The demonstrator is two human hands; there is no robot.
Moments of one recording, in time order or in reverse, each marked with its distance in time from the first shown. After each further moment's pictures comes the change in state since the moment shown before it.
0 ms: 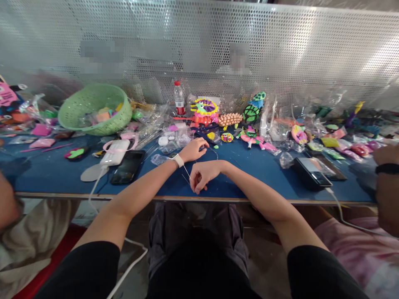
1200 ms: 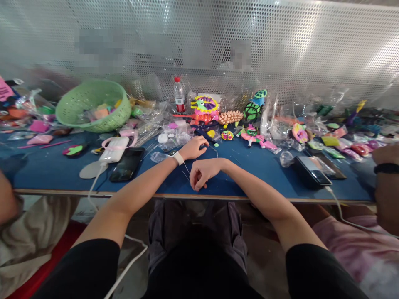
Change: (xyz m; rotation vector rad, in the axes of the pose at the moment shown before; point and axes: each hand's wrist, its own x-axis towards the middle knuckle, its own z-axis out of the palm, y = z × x) left_hand 0.000 0.000 0.000 0.019 -0.043 -0.003; right_hand -0.001 -0.003 0.000 -0.033 0.022 0.024
